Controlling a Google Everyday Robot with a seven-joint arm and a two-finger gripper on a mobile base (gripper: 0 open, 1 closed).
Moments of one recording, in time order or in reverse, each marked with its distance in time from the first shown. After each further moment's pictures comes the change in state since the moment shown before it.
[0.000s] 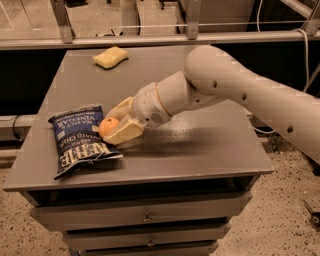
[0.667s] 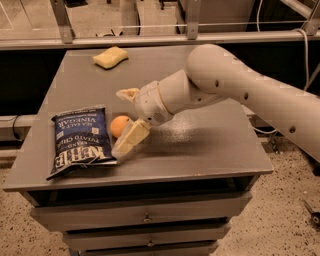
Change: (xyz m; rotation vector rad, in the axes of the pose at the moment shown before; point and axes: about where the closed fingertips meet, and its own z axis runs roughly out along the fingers) arm 0.002 -0.006 -0.006 0.029 0.017 -0.044
